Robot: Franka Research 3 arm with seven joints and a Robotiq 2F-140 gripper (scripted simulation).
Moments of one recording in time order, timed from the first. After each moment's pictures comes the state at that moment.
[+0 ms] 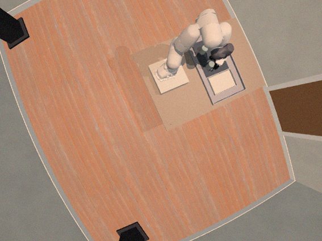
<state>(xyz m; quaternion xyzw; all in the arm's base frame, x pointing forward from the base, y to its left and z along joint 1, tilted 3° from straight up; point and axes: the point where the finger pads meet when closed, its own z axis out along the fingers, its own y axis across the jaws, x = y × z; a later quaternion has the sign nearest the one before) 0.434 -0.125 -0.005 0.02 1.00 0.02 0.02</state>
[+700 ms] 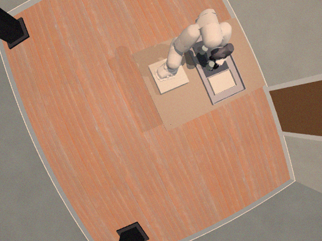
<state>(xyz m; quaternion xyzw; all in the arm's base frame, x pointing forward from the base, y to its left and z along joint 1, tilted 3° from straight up) 0.434 -0.125 -0.005 0.02 1.00 0.02 0.02</state>
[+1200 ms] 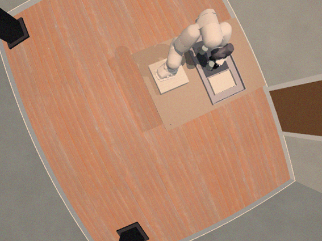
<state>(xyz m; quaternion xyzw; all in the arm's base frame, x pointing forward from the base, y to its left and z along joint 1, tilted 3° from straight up) 0.434 -0.125 -0.005 0.02 1.00 0.02 0.02</state>
